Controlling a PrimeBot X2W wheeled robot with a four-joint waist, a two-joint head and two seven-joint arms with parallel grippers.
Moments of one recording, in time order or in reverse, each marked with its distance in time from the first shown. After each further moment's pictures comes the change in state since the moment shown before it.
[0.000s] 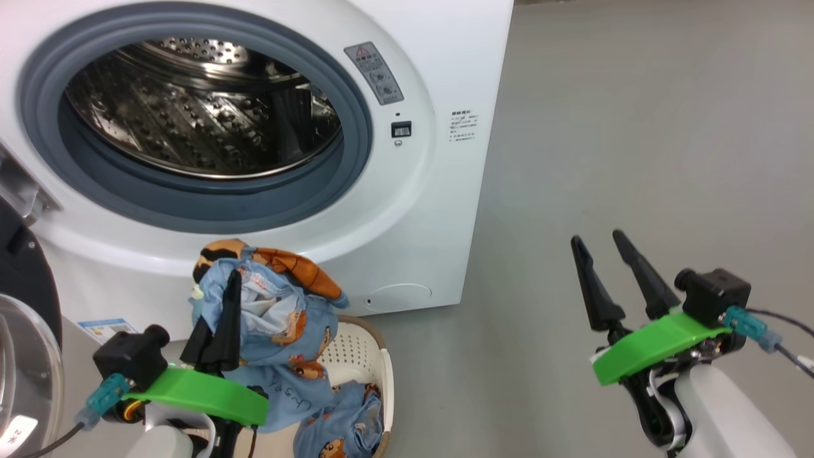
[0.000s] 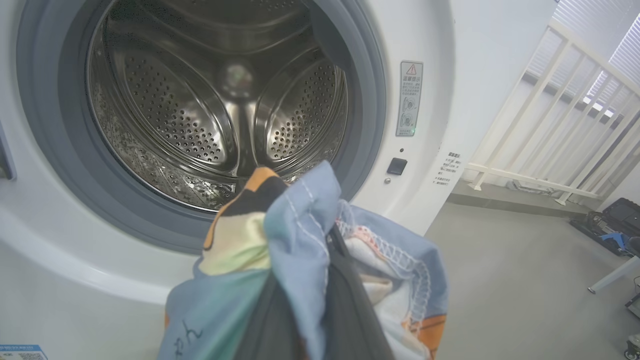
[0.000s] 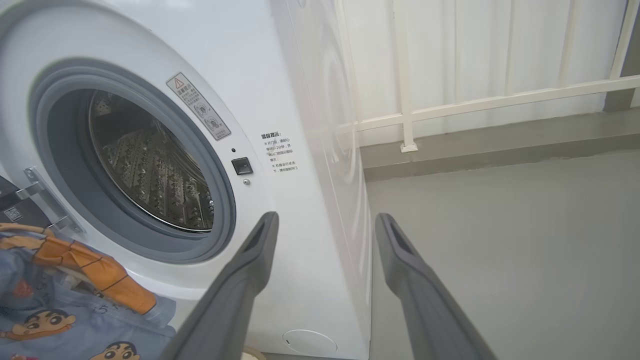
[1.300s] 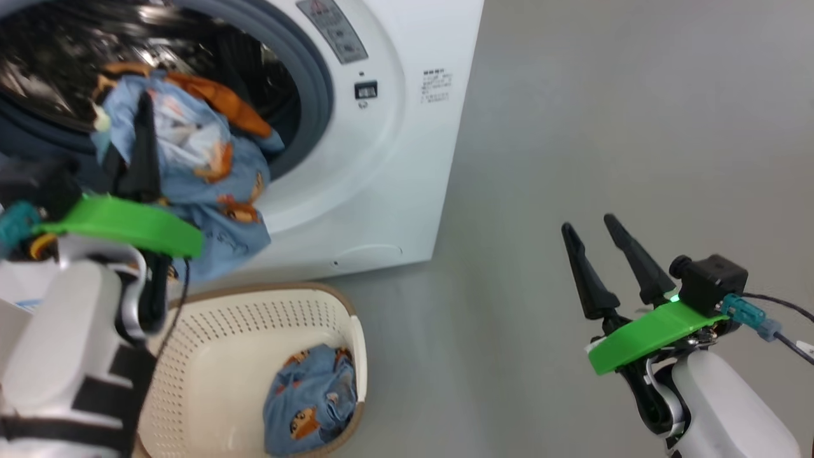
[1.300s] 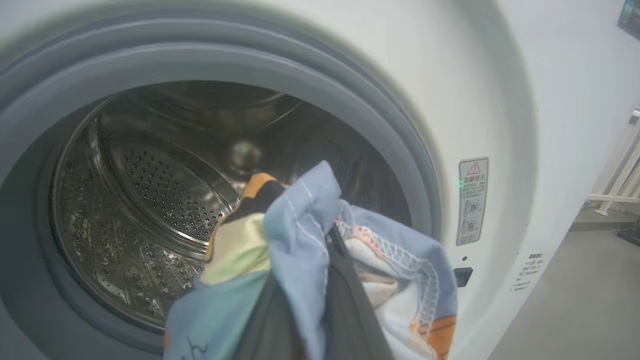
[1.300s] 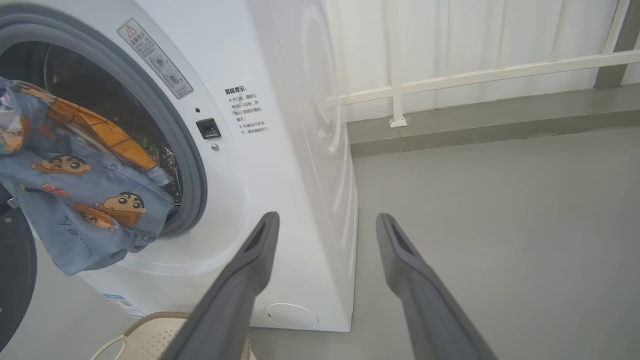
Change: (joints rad) left arm -0.406 0.052 0.042 0.139 0.061 0.029 0.024; right arm -0.013 -0.022 0.043 -0.027 0.004 0.000 0.000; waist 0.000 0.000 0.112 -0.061
